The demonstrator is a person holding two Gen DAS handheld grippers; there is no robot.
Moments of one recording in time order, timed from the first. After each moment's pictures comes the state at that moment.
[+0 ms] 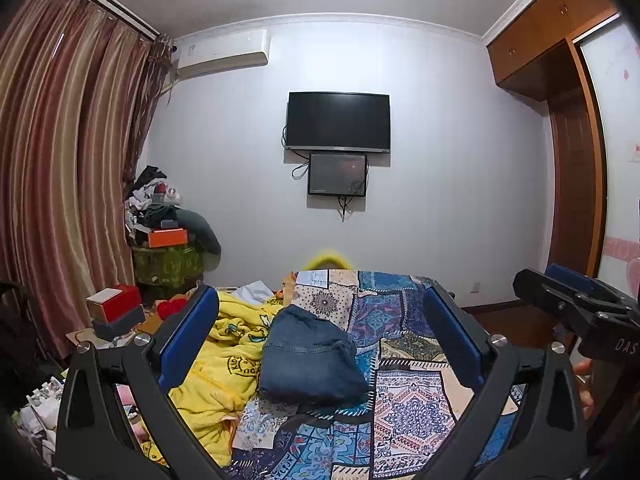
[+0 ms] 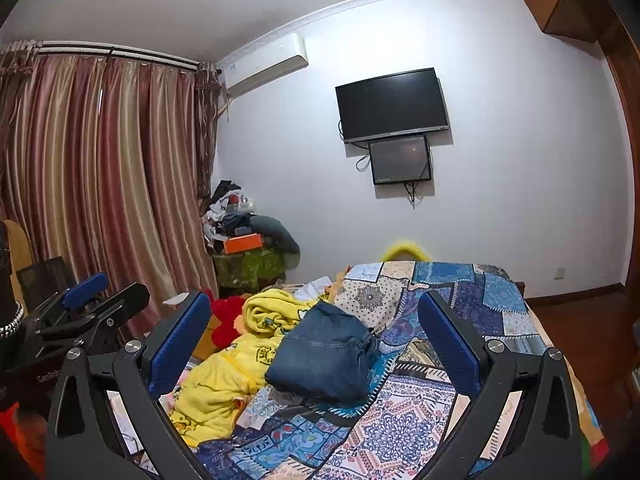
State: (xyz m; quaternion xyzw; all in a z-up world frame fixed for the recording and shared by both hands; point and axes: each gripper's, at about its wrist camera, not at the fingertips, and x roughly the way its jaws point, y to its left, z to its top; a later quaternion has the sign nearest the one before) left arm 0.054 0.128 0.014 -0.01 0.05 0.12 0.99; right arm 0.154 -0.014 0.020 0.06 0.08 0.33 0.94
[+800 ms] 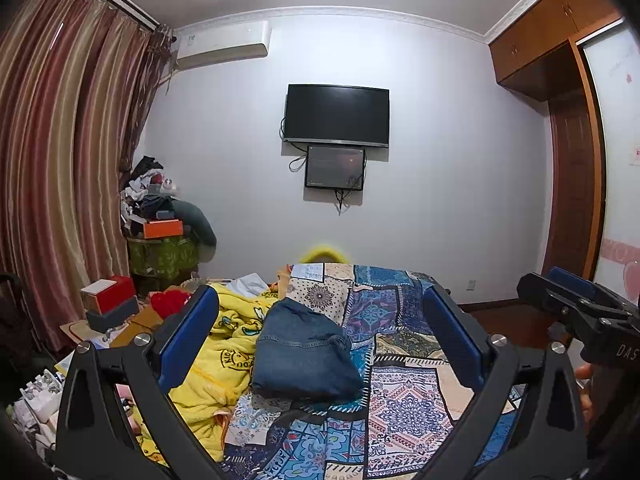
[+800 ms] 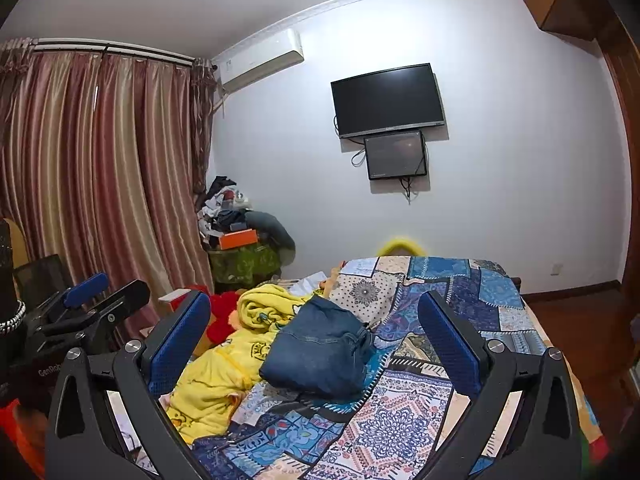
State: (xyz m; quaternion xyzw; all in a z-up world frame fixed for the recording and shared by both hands) left arm 0.061 0.128 0.011 -0.02 0.06 0.11 0.99; right arm 0.156 -0.017 0.025 0.06 0.09 0.33 0.94
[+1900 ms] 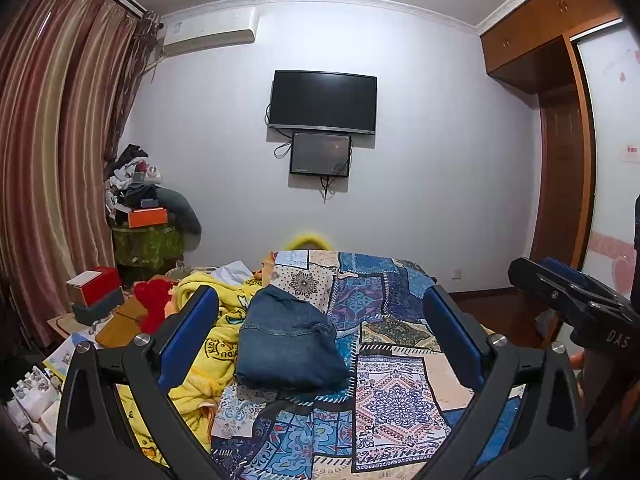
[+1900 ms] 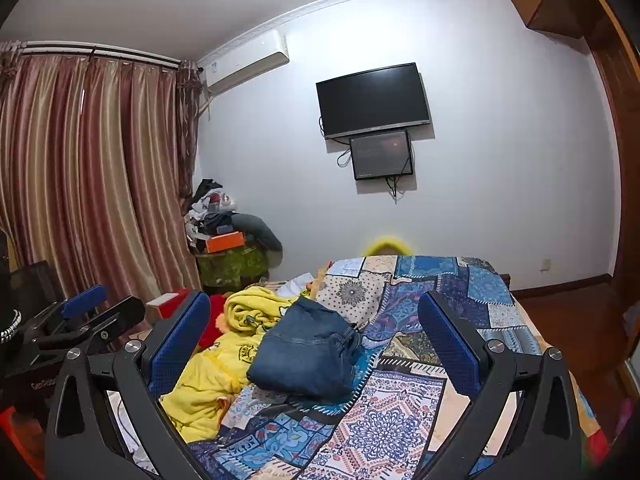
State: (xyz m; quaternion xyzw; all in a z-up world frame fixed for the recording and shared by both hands) left arm 0.072 0.128 0.003 -0.03 0.08 0.08 0.99; right arm 0.162 -0.018 0.021 0.07 0.09 0.30 0.95
